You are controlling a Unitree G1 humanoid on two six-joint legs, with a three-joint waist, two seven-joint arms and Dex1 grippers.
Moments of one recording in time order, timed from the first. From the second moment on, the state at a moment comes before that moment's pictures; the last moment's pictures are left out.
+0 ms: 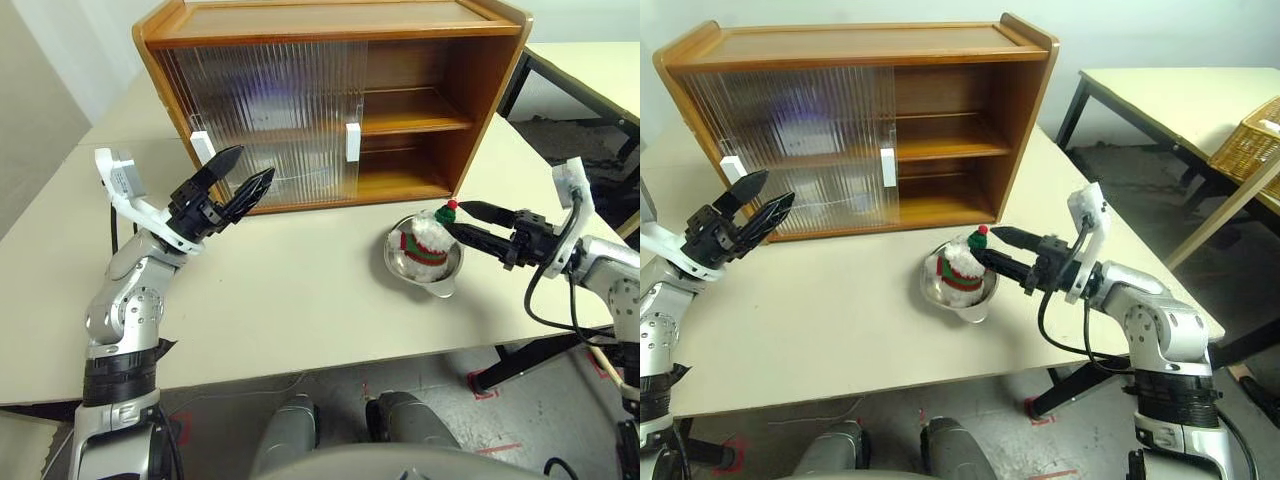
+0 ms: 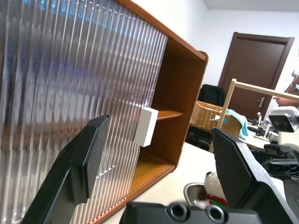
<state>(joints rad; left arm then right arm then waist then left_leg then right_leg) -0.25 0.46 0.30 -0.11 -0.77 0.25 -0.82 -0.26 -0.65 -0.23 -0.07 0.67 0.67 1.02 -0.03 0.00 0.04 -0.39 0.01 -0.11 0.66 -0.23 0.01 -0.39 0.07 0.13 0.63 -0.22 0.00</state>
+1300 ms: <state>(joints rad) -0.23 0.48 0.32 -0.13 -0.77 0.26 -0.81 -0.21 -0.60 -0.10 -0.03 0.60 0.59 1.03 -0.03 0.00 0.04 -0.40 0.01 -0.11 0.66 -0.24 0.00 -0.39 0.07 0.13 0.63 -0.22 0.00</state>
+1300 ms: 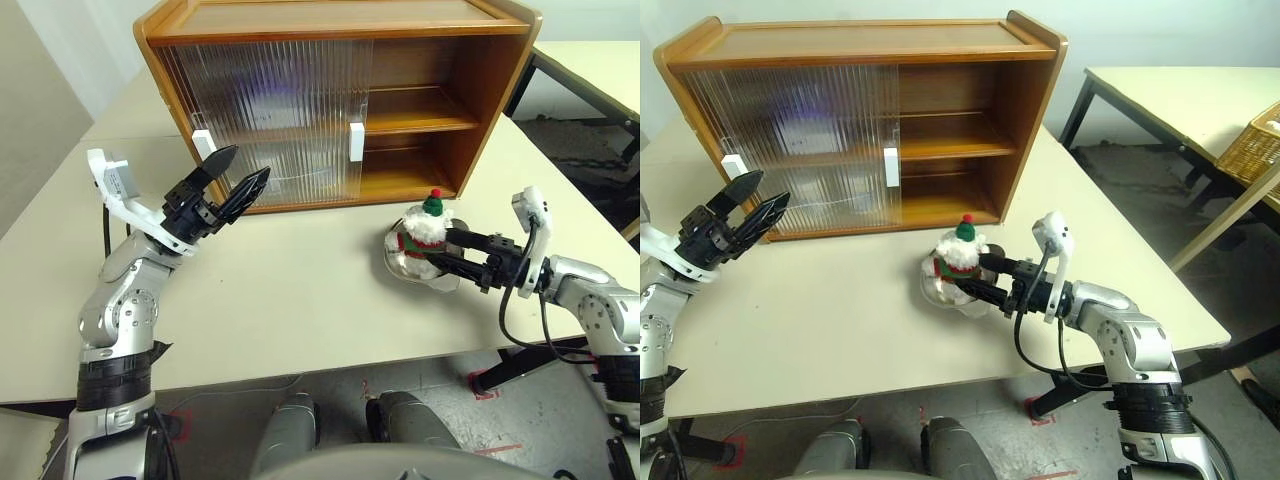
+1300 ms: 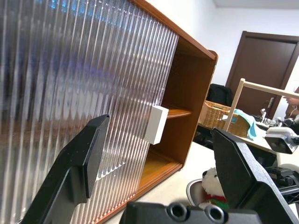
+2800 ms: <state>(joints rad) -0.26 0.47 0.31 -0.09 -0.77 0.25 -0.84 -0.24 -0.66 -0.15 0.08 0.60 0.52 1.11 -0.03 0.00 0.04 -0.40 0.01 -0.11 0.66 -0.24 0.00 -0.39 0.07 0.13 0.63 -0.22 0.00</state>
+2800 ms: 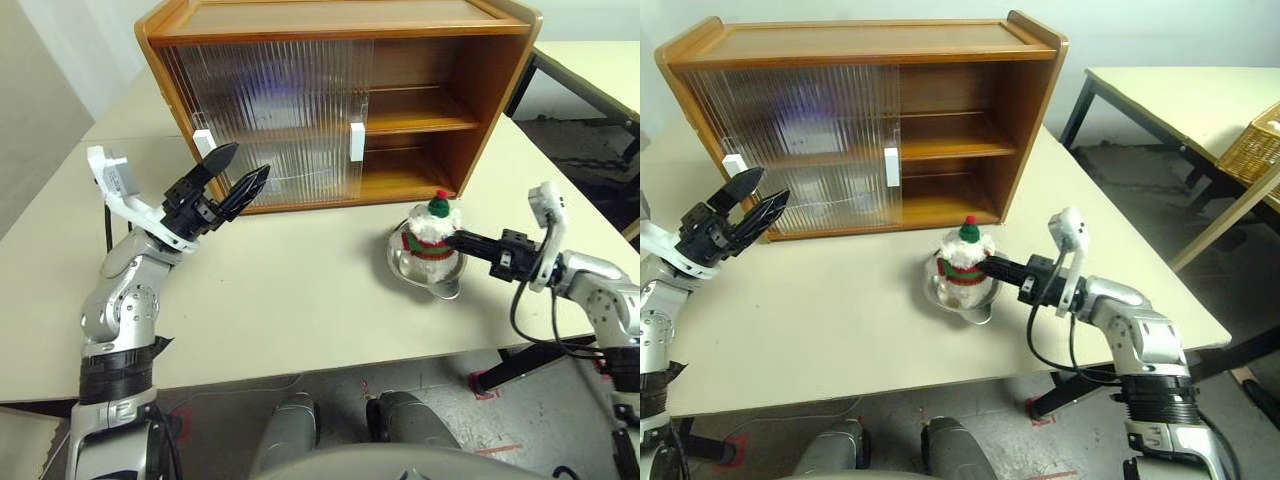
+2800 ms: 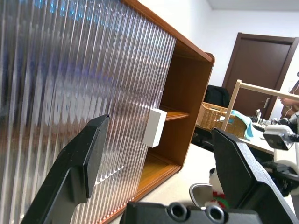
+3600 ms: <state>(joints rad) -0.26 0.46 0.31 -0.05 -0.75 0.22 -0.87 -0.65 -0.56 -0.25 0.16 0.72 0.60 0.98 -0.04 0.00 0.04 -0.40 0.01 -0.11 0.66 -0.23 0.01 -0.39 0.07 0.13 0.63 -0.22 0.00</state>
